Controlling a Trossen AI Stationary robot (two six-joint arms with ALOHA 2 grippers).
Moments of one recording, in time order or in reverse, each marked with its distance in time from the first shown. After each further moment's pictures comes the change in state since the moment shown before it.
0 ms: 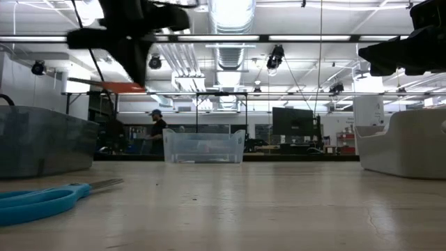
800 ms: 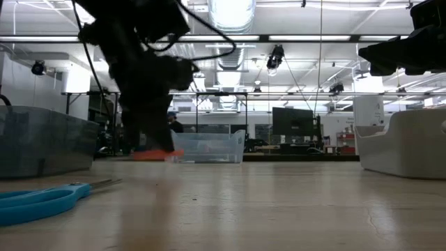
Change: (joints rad) left arm 0.103 0.039 -0.429 0.842 0.327 0.929; right arm 0.000 -0.004 0.000 0.000 -0.001 0.000
